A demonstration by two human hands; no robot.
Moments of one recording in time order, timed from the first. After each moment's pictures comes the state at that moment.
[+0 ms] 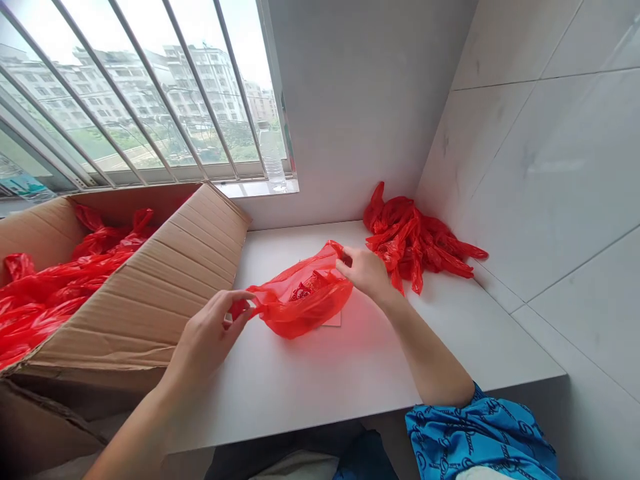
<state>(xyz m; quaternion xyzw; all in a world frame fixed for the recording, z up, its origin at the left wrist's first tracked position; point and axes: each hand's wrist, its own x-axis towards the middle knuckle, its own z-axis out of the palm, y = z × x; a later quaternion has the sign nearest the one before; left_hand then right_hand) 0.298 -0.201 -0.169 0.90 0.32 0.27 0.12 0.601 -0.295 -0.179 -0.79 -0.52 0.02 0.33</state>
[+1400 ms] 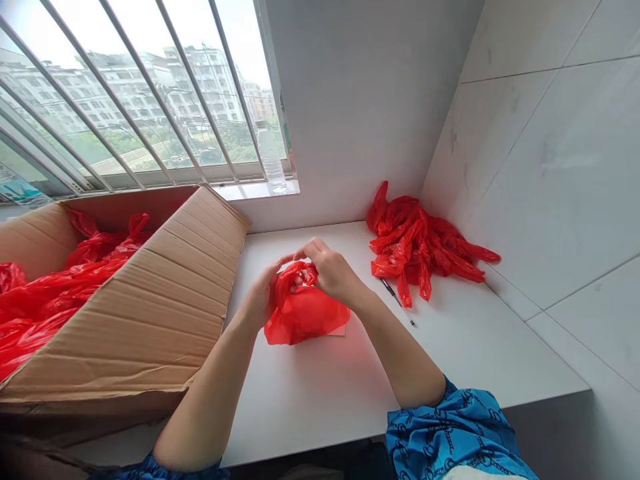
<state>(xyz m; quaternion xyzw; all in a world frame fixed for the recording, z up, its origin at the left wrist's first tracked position) 0.405 -0.158 -0.178 0.52 0.21 0.25 0.79 0.564 -0.248 -0.168 -0.57 -0.67 0.08 0.47</state>
